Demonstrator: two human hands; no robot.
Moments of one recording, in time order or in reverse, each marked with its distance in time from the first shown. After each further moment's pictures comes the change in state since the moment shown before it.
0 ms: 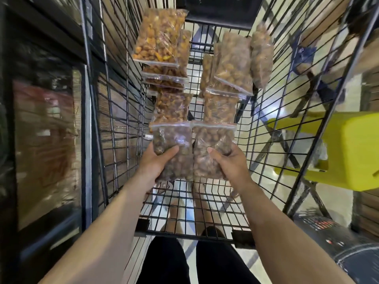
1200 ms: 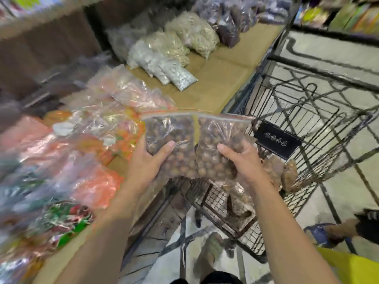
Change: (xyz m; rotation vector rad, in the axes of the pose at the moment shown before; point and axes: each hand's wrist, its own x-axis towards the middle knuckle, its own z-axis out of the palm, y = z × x) left_hand -0.418 0.029 -0.153 -0.387 0.525 0.787; right_hand -0.347 -0.219 0.023 -0.156 -0.598 -0.660
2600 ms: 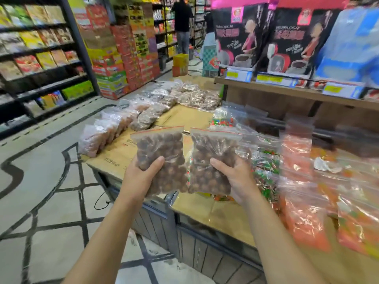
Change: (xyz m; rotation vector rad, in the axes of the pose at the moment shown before) left_hand -0.463 -0.014 -0.255 -0.297 1.448 0.074; right_hand -0.270 -0.004 0.415 -0.095 -1.420 -0.083
